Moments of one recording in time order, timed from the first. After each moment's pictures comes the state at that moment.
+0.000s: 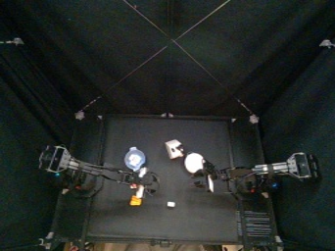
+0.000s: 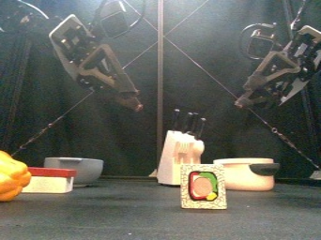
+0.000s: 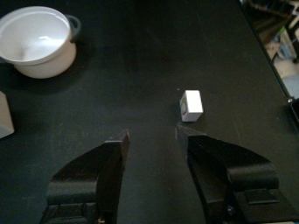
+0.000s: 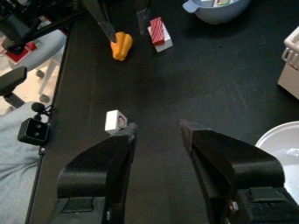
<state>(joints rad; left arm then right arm) -0.15 -0.12 0.77 0.01 -0.03 -0.02 -0.02 -0.53 1.16 -0.52 -0.27 0.81</state>
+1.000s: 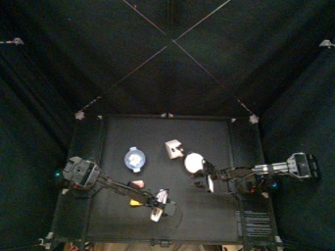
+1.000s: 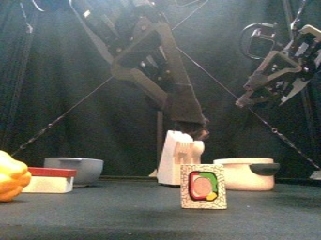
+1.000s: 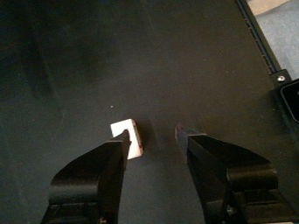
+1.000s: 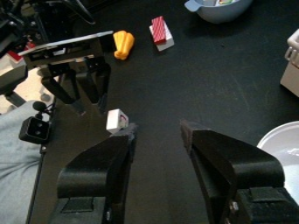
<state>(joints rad) -0.31 0.28 0.31 0.12 0.29 -0.04 -0.02 -0.53 1.16 -0.52 -0.27 0.81</state>
